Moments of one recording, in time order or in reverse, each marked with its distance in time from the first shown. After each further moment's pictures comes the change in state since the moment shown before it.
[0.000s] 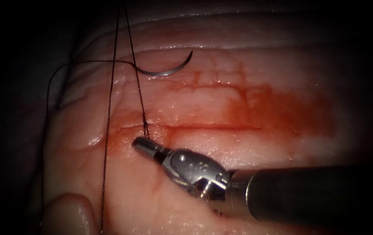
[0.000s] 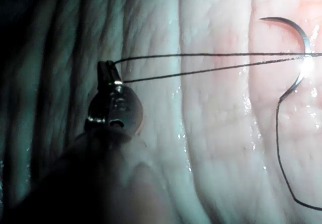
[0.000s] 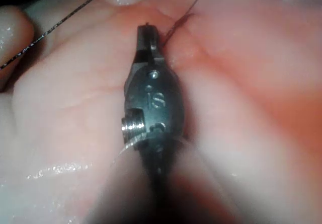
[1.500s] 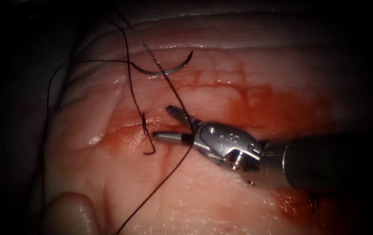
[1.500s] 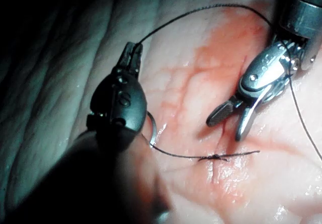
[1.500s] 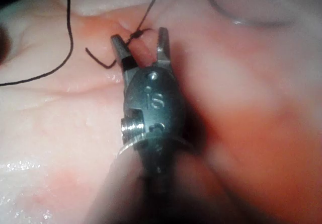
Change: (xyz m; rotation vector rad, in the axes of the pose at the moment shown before) right arm 0.007 0.007 0.001 0.055 -0.012 -0.011; left arm 0.026 0.009 -0.018 -0.333 0.260 -0.295
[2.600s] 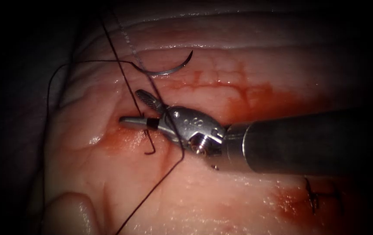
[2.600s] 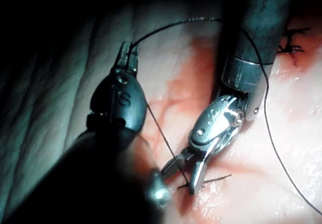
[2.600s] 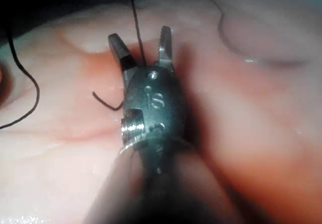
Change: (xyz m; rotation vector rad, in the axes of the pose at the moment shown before) right arm 0.000 -0.001 0.006 -0.037 0.002 0.027; left arm 0.008 0.004 0.000 -0.008 0.014 0.070
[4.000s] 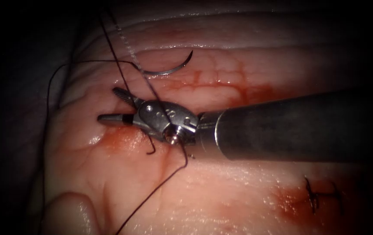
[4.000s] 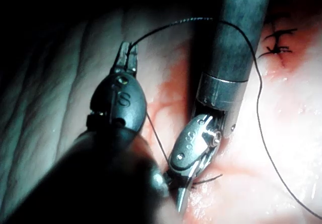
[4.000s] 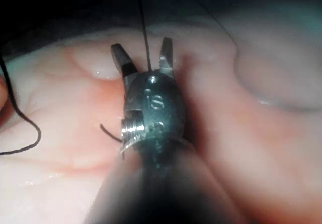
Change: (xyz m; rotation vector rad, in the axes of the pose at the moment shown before) right arm 0.001 -0.002 0.004 0.028 0.036 -0.103; left arm 0.001 0.002 0.000 -0.019 0.004 0.018
